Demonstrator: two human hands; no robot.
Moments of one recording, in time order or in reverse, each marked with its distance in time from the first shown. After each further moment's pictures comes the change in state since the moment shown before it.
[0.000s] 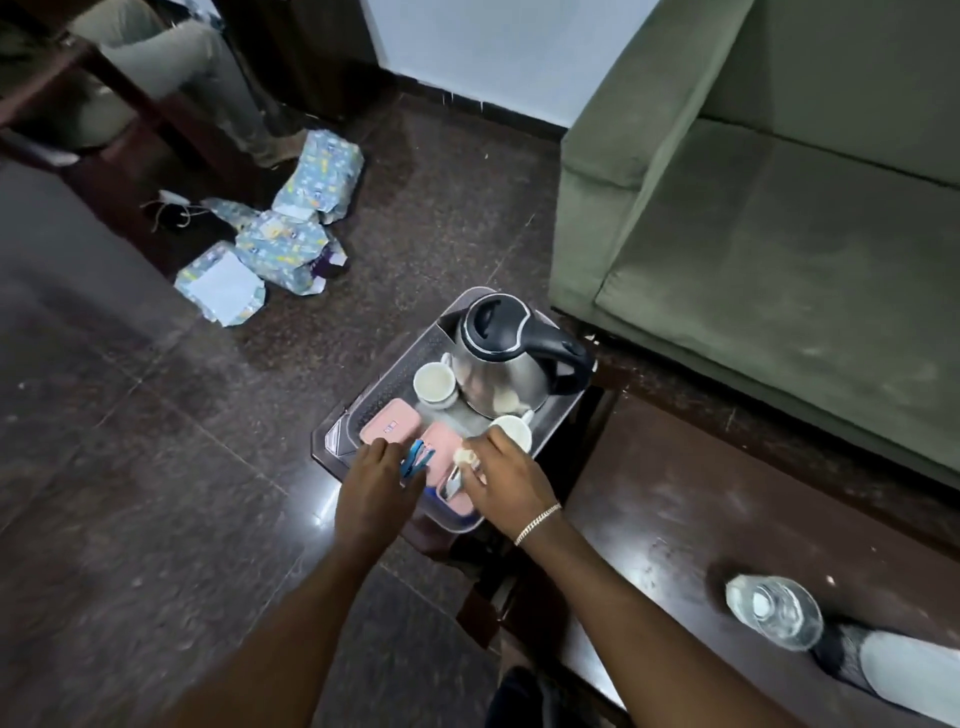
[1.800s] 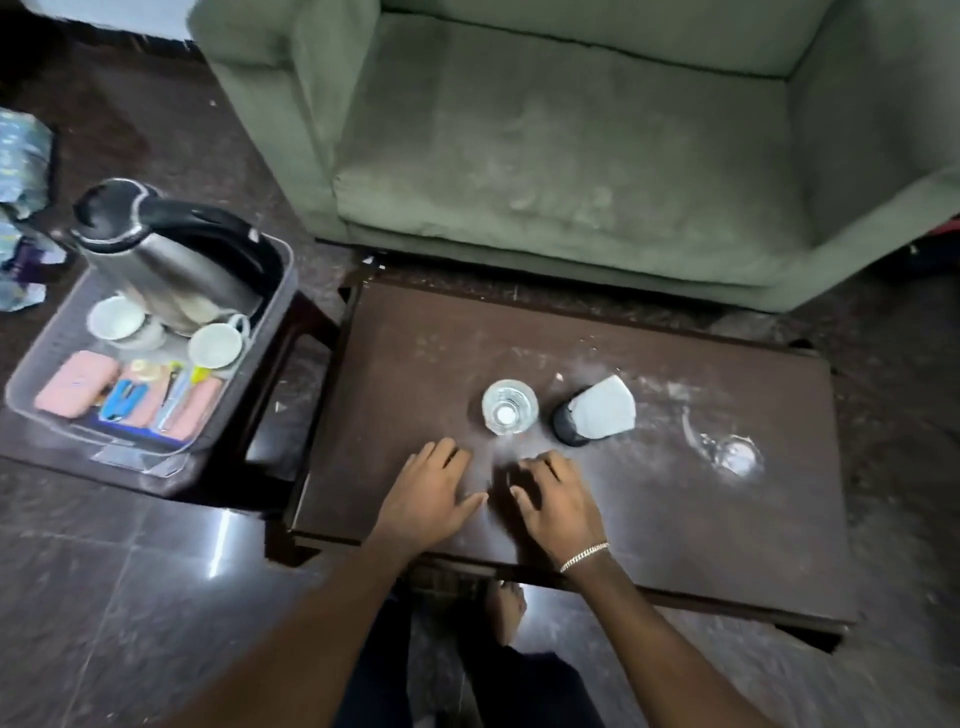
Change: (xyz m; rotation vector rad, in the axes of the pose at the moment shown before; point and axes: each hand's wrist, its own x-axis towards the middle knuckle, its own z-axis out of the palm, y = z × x) left_hand -0.188 0.273 0.159 0.028 -0.415 0.696; right_hand -0.377 0.204 -0.074 -0.177 0.231 0.546
